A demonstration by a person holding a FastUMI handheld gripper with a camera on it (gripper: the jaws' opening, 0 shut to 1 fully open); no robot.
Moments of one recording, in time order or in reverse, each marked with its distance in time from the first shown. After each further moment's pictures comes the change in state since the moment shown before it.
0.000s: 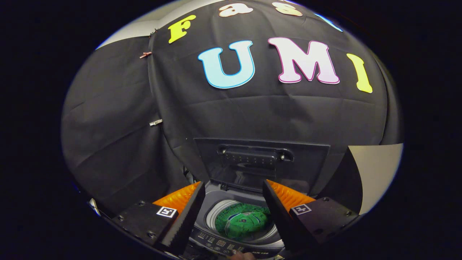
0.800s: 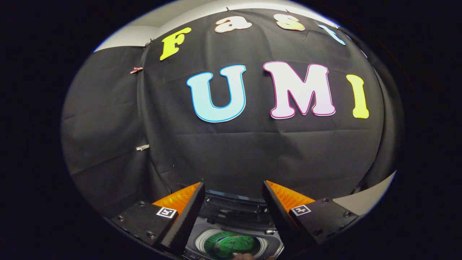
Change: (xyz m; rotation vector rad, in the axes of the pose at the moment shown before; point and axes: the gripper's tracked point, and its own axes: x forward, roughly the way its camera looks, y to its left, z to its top) arm 0.062 -0.036 0.112 0.006 -0.167 -0.081
